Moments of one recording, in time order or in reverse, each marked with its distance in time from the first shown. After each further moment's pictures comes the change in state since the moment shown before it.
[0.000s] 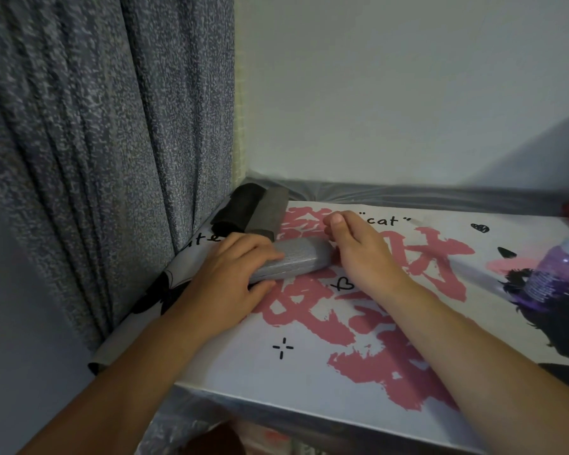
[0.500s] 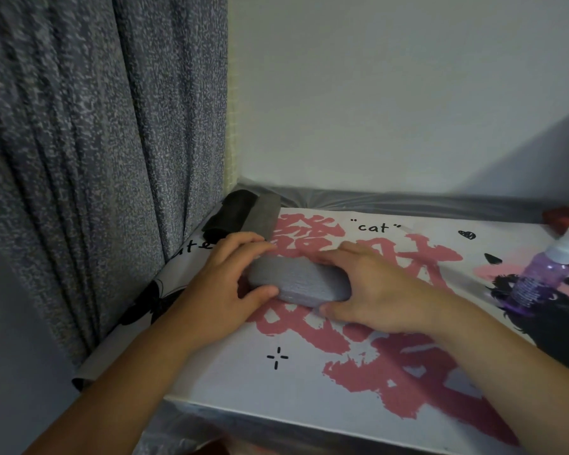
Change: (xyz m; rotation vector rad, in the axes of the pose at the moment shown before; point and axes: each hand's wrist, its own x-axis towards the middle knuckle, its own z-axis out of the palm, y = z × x) left_hand -0.002 0.006 -0.004 -0.282 -0.026 -0.161; right_hand -0.028 -0.015 -0.042 -0.562 -0.491 -0.126
